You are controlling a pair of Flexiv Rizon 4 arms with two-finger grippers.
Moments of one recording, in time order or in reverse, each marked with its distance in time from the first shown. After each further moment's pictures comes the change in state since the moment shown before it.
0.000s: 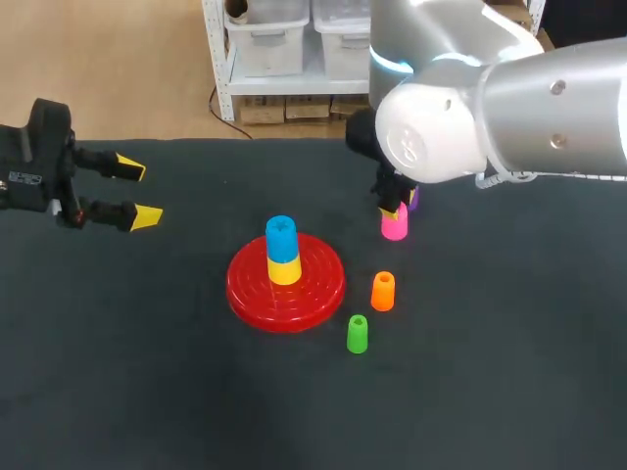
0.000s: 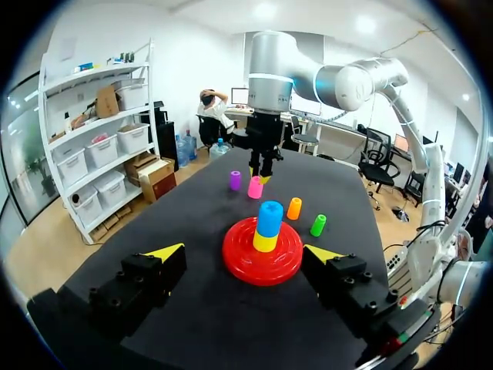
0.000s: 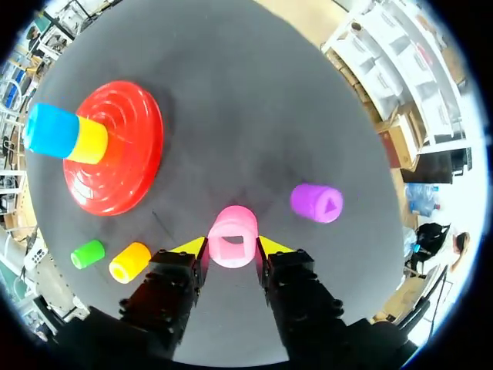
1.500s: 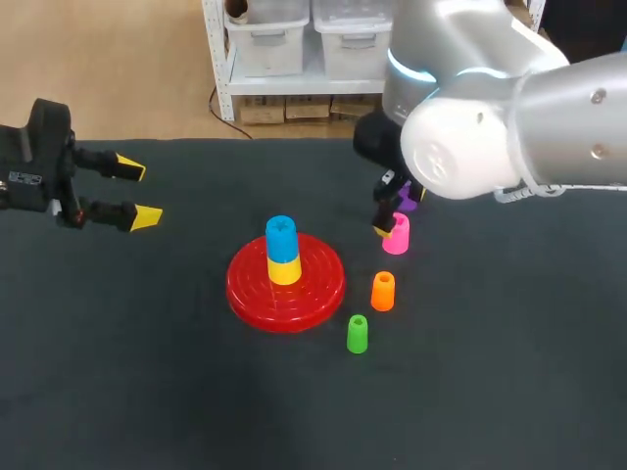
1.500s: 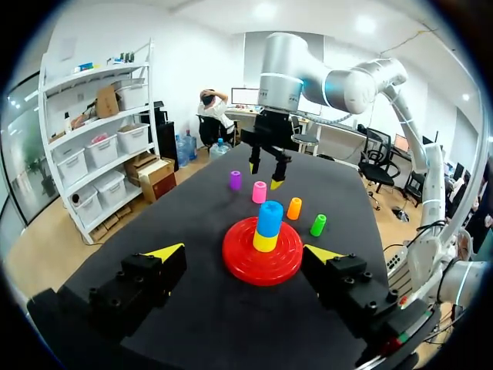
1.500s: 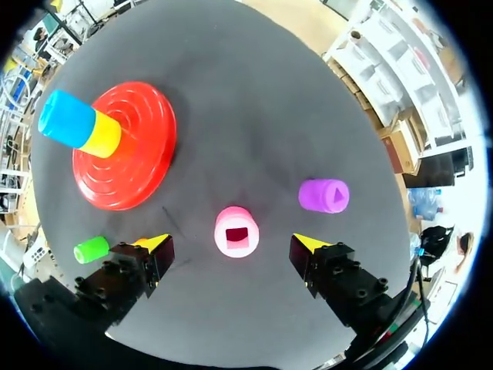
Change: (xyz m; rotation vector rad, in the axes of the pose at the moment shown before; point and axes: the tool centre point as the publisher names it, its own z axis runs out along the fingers) left arm 0.000 0.000 0.000 0.000 0.000 0.000; right arm 0.015 0.012 0.008 -0.030 -0.039 0.001
